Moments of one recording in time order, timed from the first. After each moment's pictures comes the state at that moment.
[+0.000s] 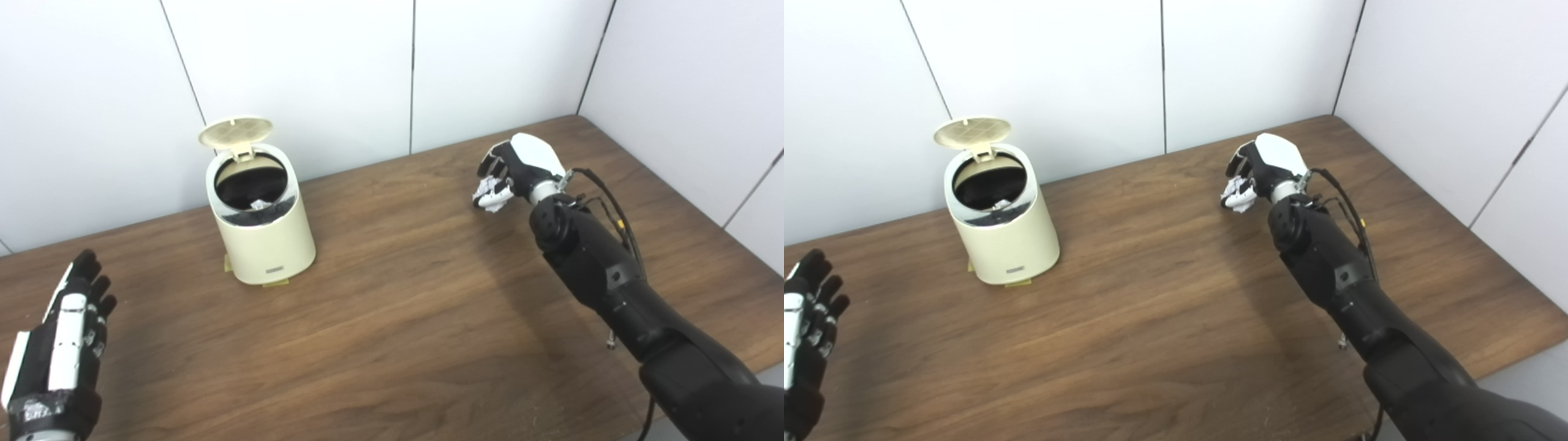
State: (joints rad) left arm -0.07 0.16 0.12 -0.45 -0.20 0.45 -0.08; right arm -0.47 -0.51 0.14 0.34 -0.64 0.32 -0.05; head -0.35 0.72
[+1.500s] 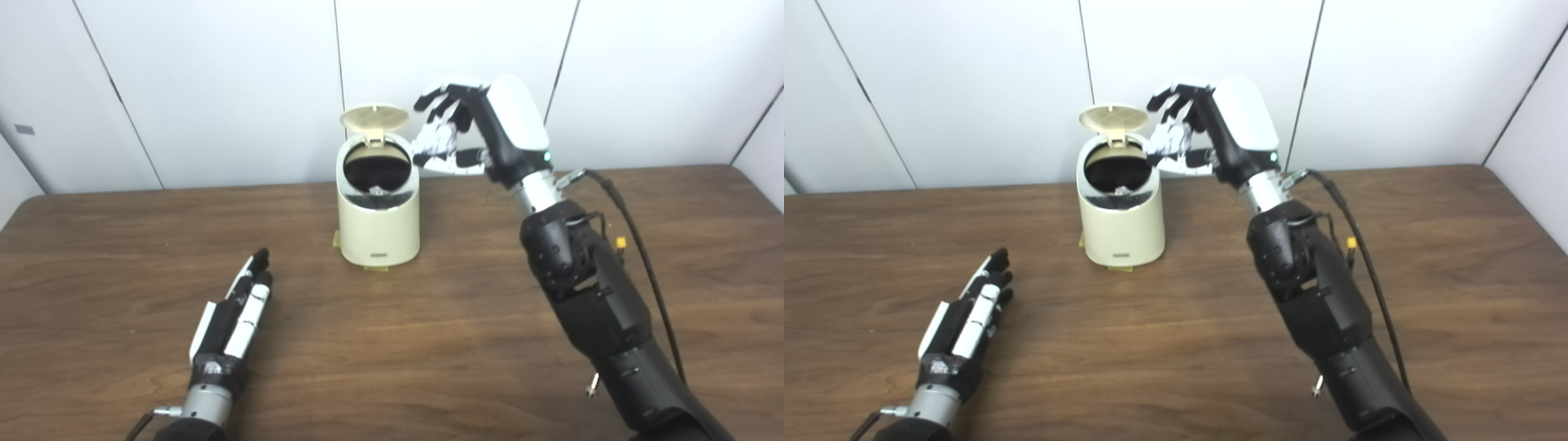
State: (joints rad) left arm 0.03 0.07 0.03 -0.25 -0.10 0.23 -0.09; right arm -0.60 -0.16 0.22 0.08 -0.68 -0.06 -0.15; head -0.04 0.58
